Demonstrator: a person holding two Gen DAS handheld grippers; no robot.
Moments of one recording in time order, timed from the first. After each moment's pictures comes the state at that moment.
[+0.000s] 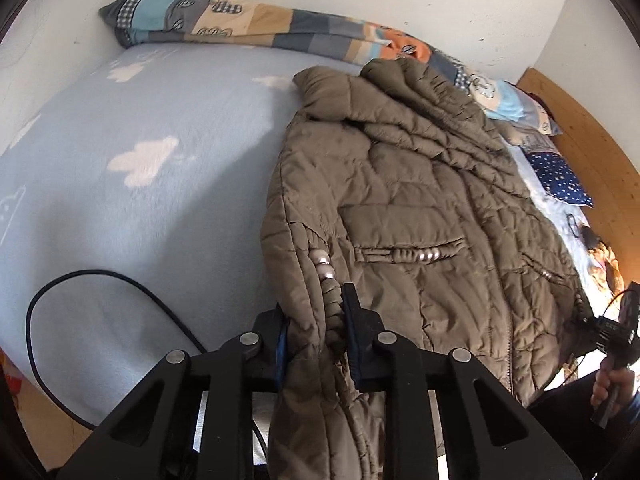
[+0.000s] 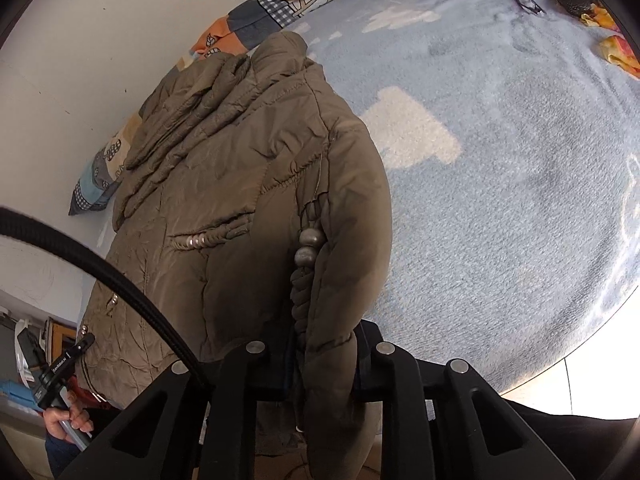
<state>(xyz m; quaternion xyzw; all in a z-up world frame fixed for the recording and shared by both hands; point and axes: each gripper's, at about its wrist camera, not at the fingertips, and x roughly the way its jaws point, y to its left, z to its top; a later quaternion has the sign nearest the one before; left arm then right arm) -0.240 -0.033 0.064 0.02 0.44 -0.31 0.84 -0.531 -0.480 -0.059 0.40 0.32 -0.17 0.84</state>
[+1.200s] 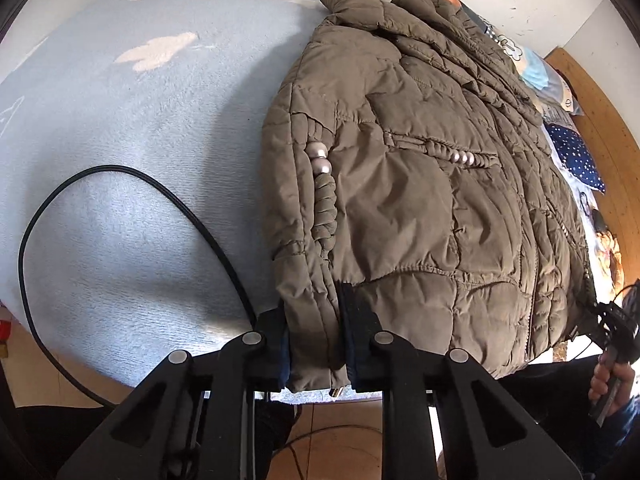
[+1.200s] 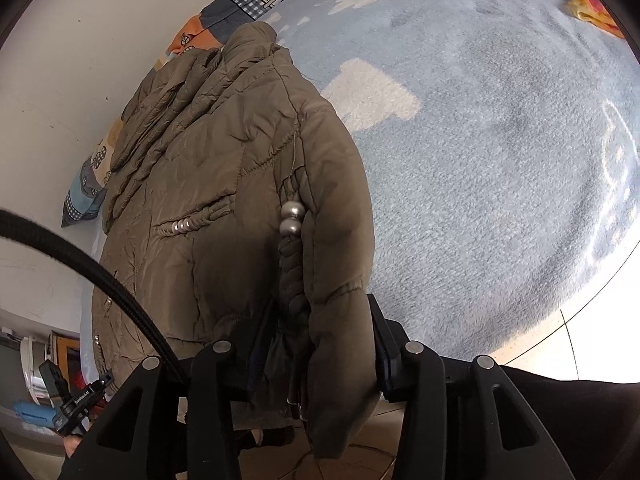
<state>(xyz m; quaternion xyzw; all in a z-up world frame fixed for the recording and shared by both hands) -0.261 -0.015 0.000 0.02 0.54 -0.28 0.79 -0.557 -0.476 -0.075 0.44 0.34 -0.18 0.81</state>
